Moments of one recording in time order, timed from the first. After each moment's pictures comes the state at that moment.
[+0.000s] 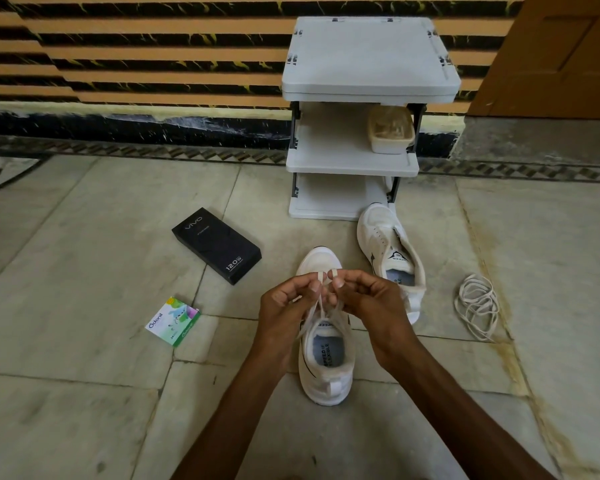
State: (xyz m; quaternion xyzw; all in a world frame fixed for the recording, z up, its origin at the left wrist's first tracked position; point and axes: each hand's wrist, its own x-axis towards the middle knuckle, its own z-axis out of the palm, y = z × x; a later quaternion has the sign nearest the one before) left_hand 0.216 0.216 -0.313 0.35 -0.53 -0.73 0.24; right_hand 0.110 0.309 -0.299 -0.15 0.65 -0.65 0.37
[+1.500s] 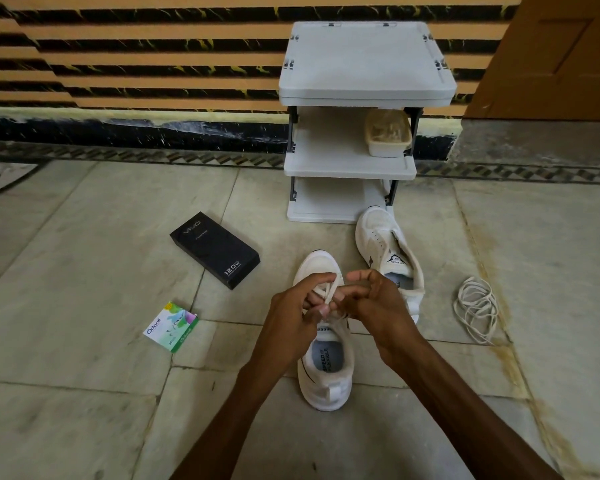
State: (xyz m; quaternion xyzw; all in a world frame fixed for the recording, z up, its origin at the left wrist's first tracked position) left_hand 0.211 0.207 -0.321 0.27 -0.82 -0.48 0.17; right_hand 0.098 0.307 -0.297 -0.12 0.70 -0.59 0.39
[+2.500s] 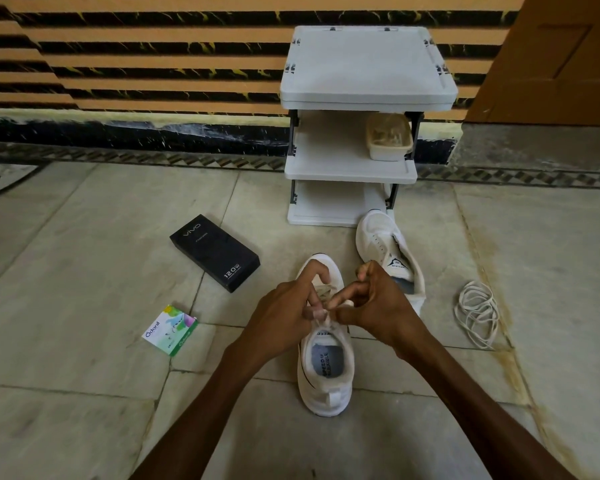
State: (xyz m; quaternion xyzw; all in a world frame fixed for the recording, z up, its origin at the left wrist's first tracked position) left_hand 0.211 0.183 -0.299 0.21 -0.90 -0.38 0.04; right_hand 0.080 0.309 -0.302 -0.29 0.73 -0.51 0.35
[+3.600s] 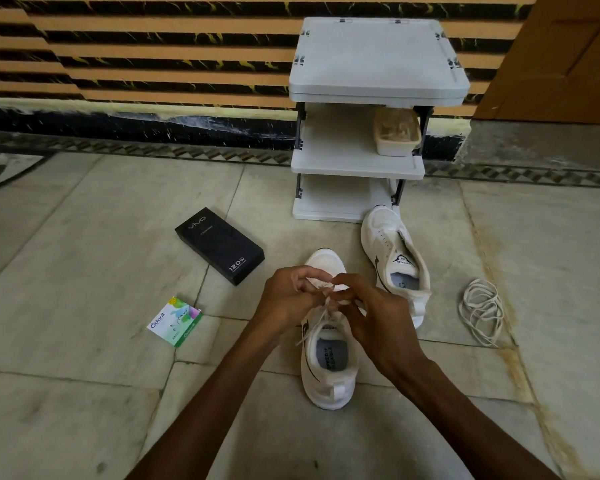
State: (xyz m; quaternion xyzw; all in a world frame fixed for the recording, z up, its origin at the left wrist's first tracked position) left_hand 0.199 0.181 -0.305 0.39 -0.71 -0.58 0.09; right_hand 0.107 0.320 -0.312 -0.51 0.76 -0.41 0.01
